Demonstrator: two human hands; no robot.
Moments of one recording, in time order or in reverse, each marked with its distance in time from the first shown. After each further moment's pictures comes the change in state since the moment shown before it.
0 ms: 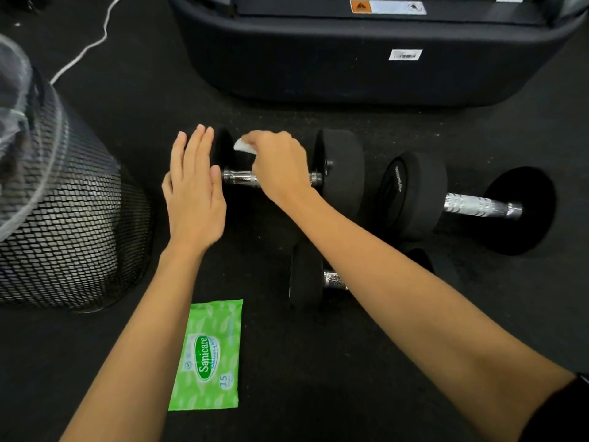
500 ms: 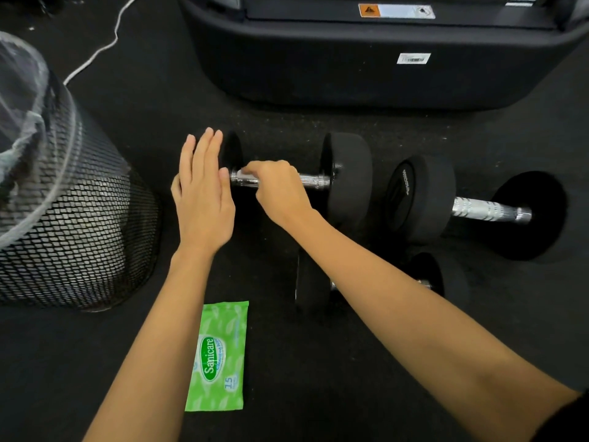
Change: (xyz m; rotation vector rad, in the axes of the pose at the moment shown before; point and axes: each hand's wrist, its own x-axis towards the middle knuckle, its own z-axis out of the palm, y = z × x) left_hand -0.003 0.001 0.003 0.007 0.028 0.001; right_hand -0.022 0.001 0.022 0.108 -0.089 -0.114
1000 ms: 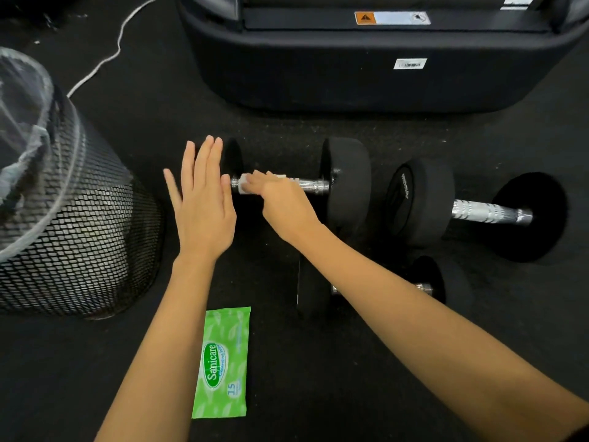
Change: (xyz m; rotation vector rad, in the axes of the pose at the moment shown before) left_hand 0.001 -0.001 0.000 0.133 -0.006 0.031; right_hand -0.017 0.007 -0.006 -0.087 -0.084 -0.090
